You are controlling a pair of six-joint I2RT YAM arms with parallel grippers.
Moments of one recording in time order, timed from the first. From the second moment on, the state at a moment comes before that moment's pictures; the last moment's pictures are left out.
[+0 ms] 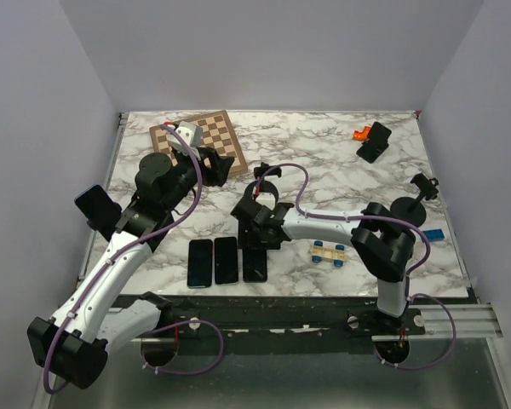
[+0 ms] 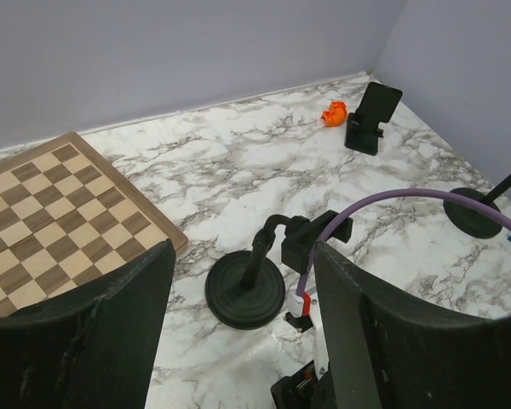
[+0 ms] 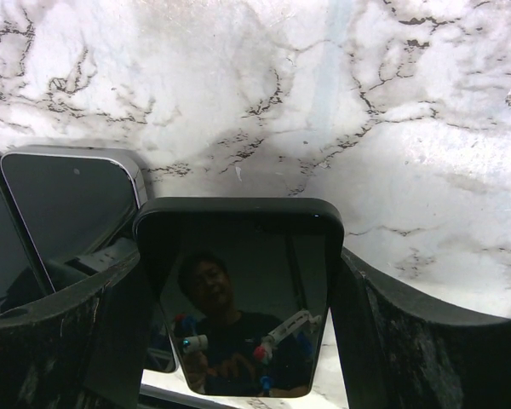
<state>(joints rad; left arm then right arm) -0.42 0.98 0.94 0.00 0.13 -0.18 1.04 1.92 1.30 -0.53 0.22 0.96</state>
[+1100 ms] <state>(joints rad) -0.42 0.98 0.94 0.00 0.13 -0.18 1.07 1.89 1.23 -0.40 0.26 0.95</state>
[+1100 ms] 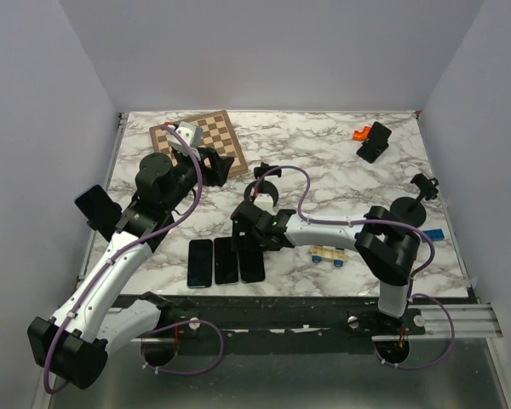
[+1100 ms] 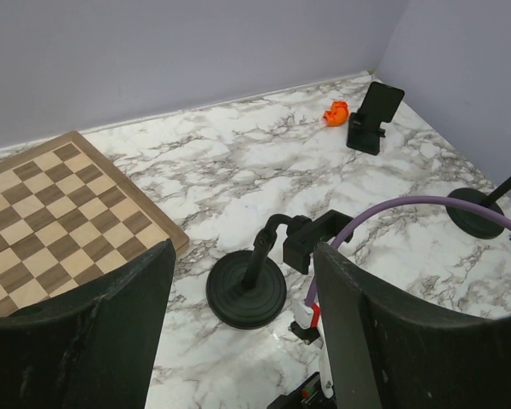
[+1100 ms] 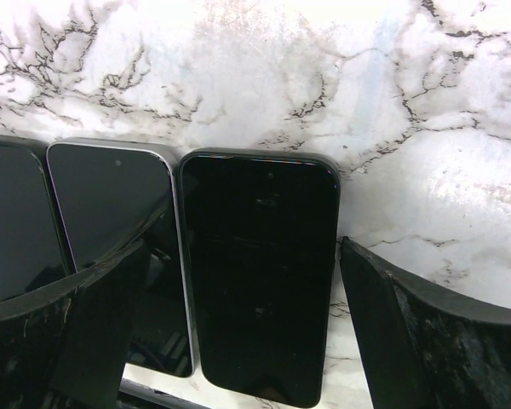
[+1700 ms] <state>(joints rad) -0.42 0.93 0.90 0.01 0.07 -0.18 1.10 1.42 0.93 -0.24 0.27 0.71</state>
